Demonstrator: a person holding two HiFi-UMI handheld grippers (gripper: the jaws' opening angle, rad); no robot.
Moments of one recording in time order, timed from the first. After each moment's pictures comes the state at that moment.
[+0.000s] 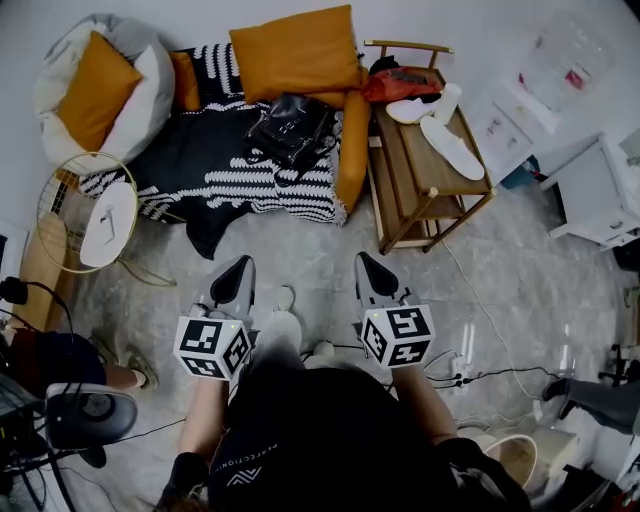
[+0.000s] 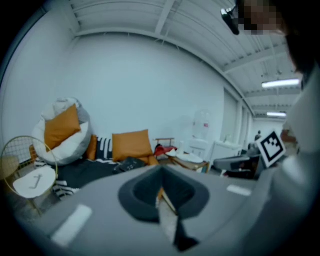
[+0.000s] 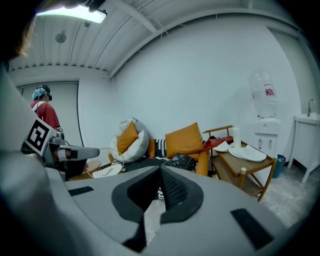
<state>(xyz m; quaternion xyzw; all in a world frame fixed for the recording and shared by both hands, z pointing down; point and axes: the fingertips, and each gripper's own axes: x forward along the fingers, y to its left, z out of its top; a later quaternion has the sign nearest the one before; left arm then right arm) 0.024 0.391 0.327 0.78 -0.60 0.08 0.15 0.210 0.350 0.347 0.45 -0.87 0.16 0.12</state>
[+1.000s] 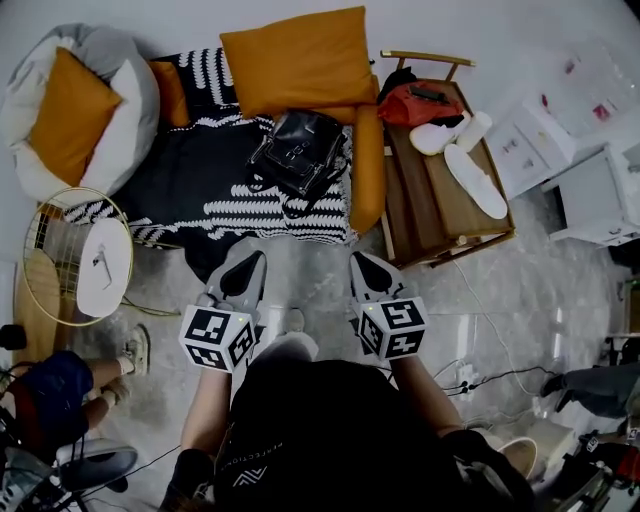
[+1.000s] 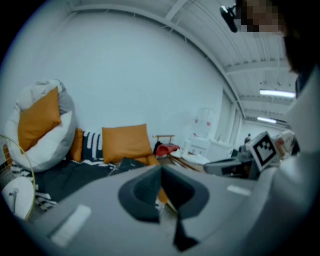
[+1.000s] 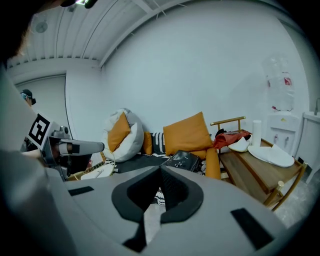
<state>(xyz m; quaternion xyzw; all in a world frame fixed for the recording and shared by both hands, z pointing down) -0.060 0.216 0.353 0.82 -0.53 0.09 0.18 0.100 0.194 0.383 0.45 -0.85 0.19 0.16</state>
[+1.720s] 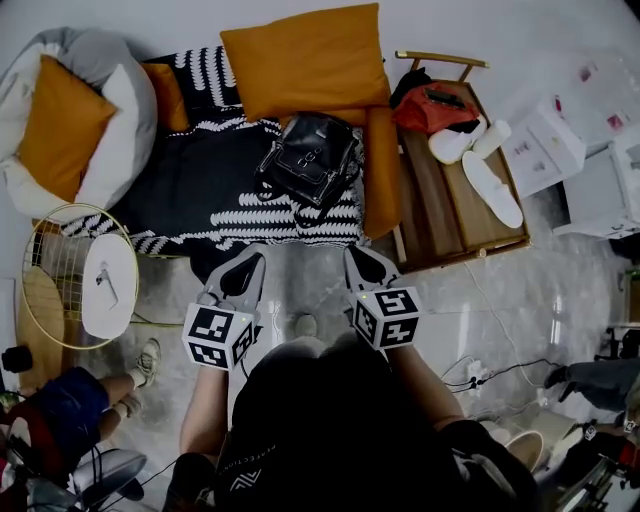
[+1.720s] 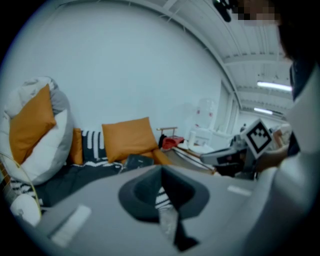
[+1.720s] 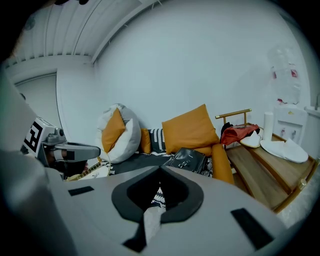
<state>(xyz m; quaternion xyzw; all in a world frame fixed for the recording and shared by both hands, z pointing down) -0.121 0.160 0.385 0.83 -0.50 0.15 0.18 0.032 0.130 0.410 0.46 -0.84 0.22 0.18</state>
